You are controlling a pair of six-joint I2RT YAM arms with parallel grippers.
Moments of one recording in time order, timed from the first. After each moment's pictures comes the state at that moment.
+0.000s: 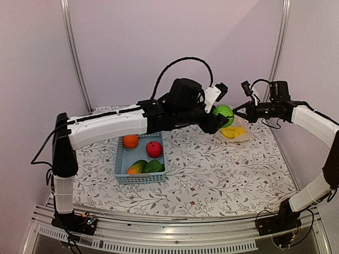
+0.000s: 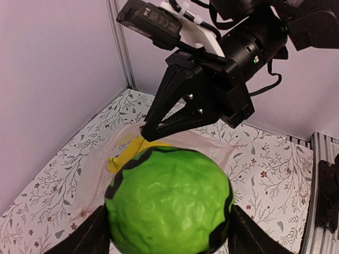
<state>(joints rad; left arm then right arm) -1.08 2.03 1.90 -0.21 -0.06 0.06 0.14 1.44 1.17 -0.33 -0.80 -0.23</state>
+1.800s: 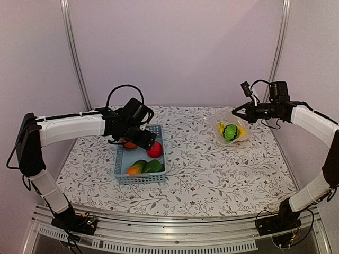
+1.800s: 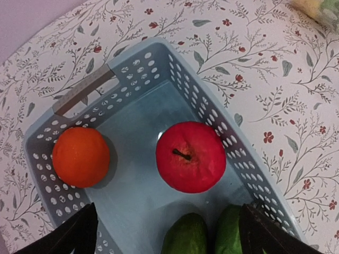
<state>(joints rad) -0.78 1.69 1.29 -0.54 -0.30 -0.18 0.14 1.45 1.17 -0.33 -0.81 -0.22</state>
